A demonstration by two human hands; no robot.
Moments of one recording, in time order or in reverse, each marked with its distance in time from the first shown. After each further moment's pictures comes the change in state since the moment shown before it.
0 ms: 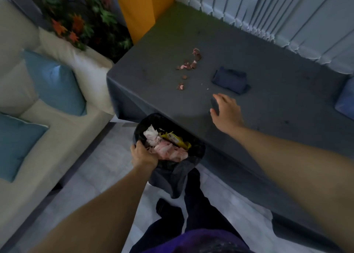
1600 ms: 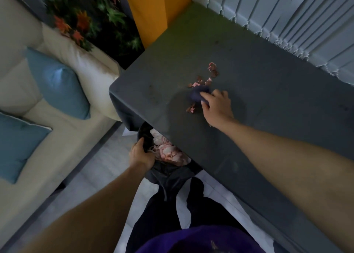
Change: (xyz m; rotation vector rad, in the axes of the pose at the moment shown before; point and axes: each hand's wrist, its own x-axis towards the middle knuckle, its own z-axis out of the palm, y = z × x) left_hand 0.095 0.057 -0.024 -0.071 -0.066 -0.027; right_hand 0.150 -0.043 0.038 -0.033 0.002 -0.128
